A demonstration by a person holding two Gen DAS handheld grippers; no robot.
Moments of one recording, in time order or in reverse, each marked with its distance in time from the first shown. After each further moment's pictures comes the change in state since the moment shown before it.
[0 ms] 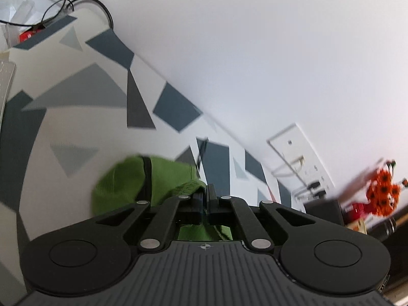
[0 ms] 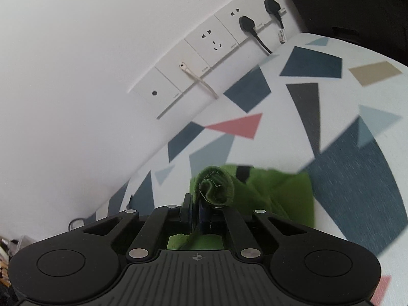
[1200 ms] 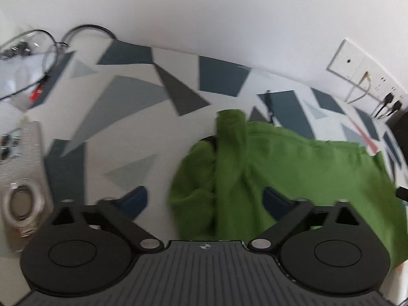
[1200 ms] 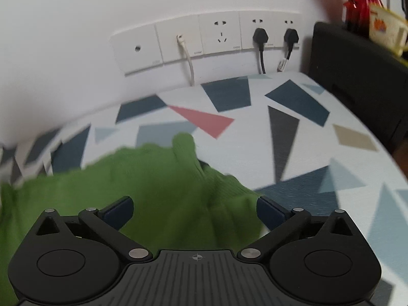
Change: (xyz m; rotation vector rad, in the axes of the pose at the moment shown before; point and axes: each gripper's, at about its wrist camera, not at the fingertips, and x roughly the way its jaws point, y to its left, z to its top) left arm 0.029 0.010 -0.016 0.438 0.142 0.399; right arm 0.026 0.023 -0.034 -0.472 0.062 -0.386
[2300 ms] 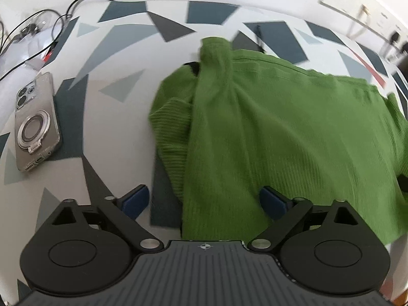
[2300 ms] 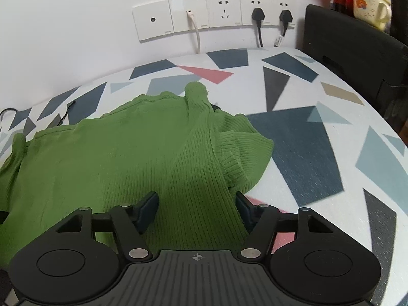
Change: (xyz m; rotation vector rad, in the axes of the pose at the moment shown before) left arm -0.021 -0.058 -0.067 0.083 0.208 0.113; right arm -0.042 0.007 -0.083 -0.006 0.012 0.016
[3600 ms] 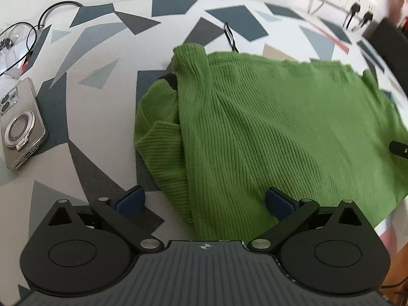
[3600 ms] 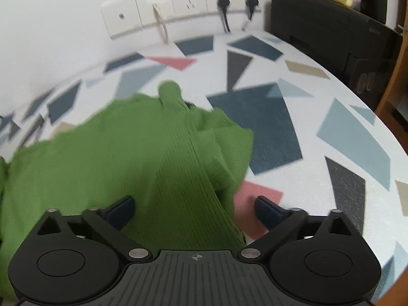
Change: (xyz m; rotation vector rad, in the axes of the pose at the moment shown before) left arm -0.011 0.006 -0.026 0.112 -0.028 -0.117; right arm -0.024 -0.022 -0.010 0.055 0.030 -0.034
